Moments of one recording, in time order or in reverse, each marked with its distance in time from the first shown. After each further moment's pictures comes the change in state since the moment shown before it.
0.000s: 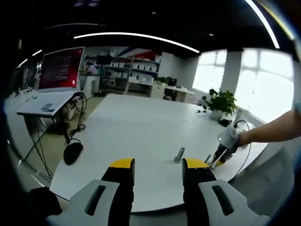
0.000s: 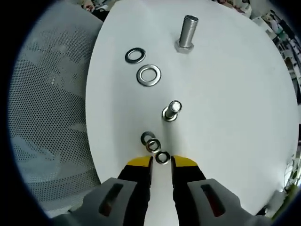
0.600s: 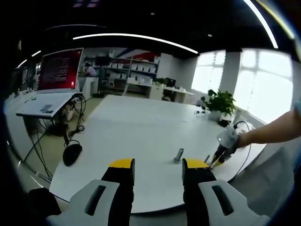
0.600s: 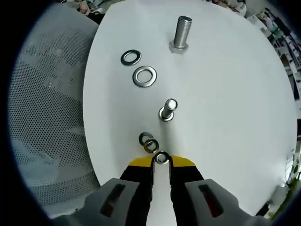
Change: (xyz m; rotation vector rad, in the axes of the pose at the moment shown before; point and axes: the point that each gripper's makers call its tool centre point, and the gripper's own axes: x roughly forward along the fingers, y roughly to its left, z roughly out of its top) left arm 0.000 -0.002 0.001 0.006 -0.010 -0.010; right arm 0.000 -0.002 0.000 0.038 -0.032 -0.036
